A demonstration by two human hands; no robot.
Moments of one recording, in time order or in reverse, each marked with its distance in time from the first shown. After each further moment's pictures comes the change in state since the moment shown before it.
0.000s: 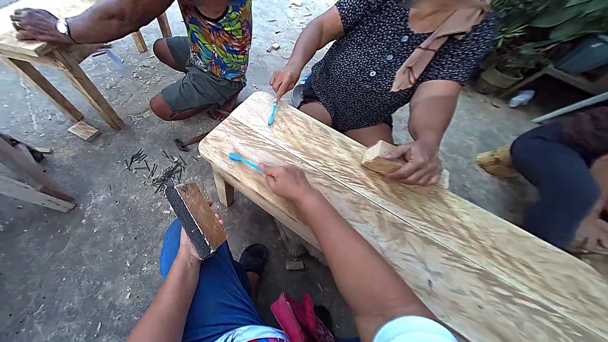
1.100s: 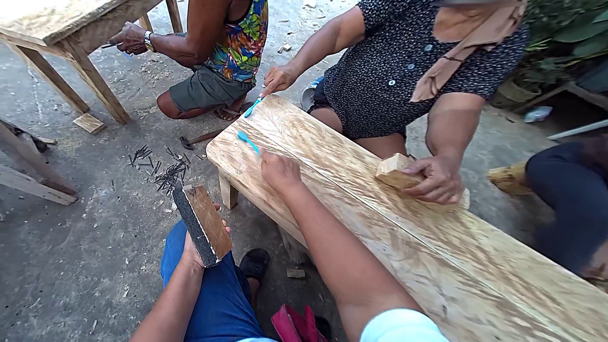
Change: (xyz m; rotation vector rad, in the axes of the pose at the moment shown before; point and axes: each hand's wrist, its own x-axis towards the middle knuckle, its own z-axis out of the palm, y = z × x) left_hand 0.001 0.000 0.004 -0.025 0.012 -0.035; right_hand 0.050 -0.044 -0.003 -0.099 0.046 0.193
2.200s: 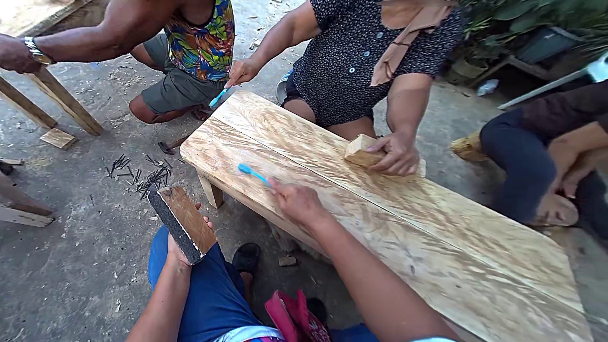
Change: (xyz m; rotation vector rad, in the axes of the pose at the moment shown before) left_hand 0.002 -0.003 0.000 0.060 -0.028 0.035; right_hand -0.099 0.091 0.017 0.076 0.086 -0.068
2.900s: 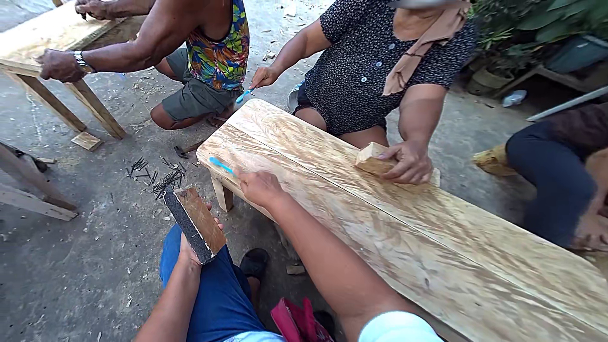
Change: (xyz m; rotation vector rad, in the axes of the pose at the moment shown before) left_hand -0.006 0.001 0.002 -0.031 0.013 0.033; right_hand 0.067 -0.086 0.003 0.013 -0.198 -0.067
